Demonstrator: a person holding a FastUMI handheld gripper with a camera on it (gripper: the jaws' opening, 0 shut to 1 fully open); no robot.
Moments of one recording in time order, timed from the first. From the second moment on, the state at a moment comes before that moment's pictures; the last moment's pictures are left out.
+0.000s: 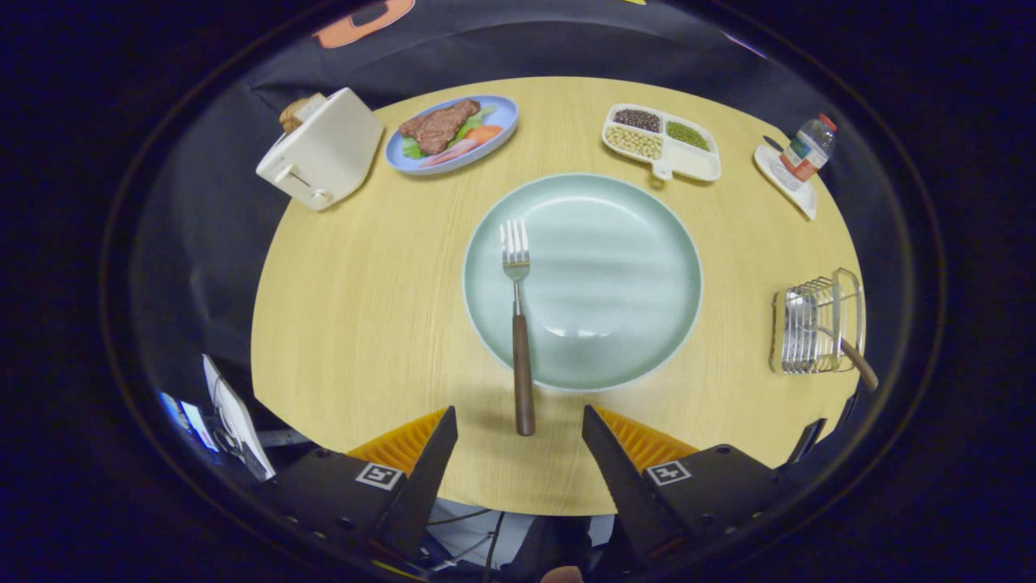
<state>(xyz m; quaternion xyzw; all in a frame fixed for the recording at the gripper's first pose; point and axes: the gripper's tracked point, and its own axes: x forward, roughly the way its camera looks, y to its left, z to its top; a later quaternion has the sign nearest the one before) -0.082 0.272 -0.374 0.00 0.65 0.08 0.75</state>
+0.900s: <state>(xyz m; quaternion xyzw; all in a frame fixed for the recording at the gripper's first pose) -0.078 0.261 -0.370 0.02 0.66 0.08 0.75</state>
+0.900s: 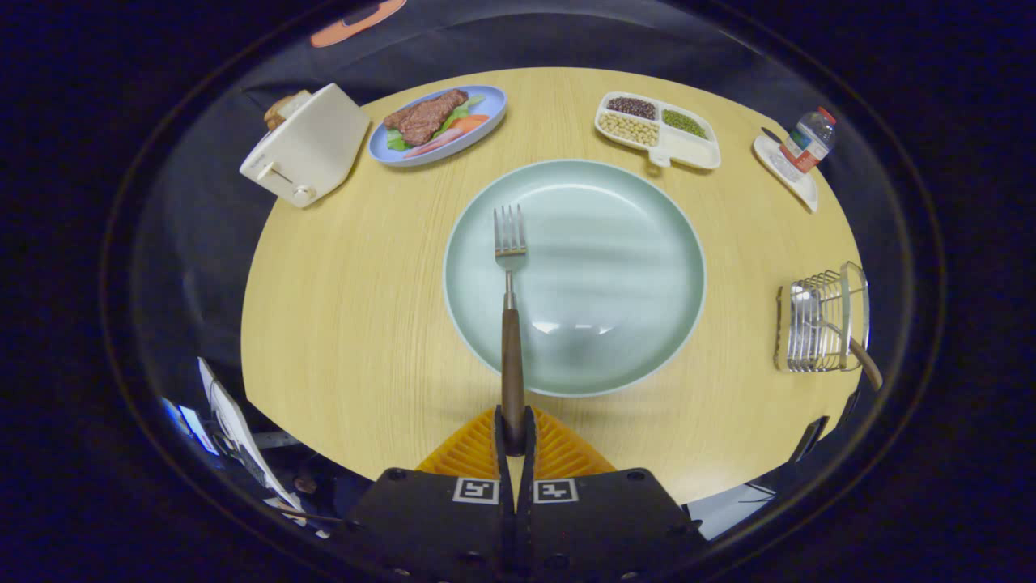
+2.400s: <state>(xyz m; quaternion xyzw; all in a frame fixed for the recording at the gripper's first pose) -0.116 -0.006 -0.255 0.13 0.64 -0.04 0.75</state>
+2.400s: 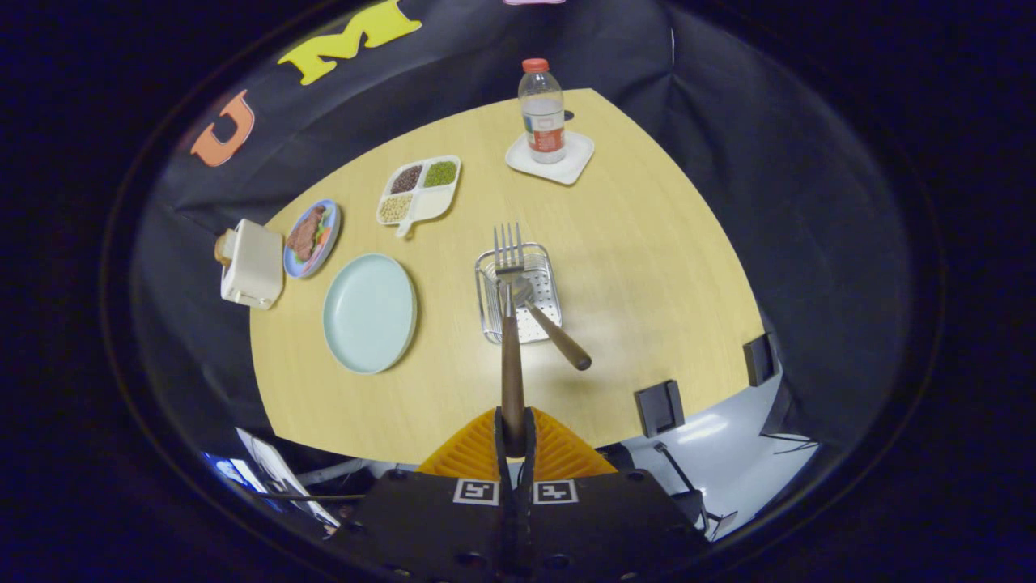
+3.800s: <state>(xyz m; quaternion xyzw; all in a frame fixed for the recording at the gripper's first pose) -0.114 0.002 -0.308 0.12 0.66 -0.05 0.74</state>
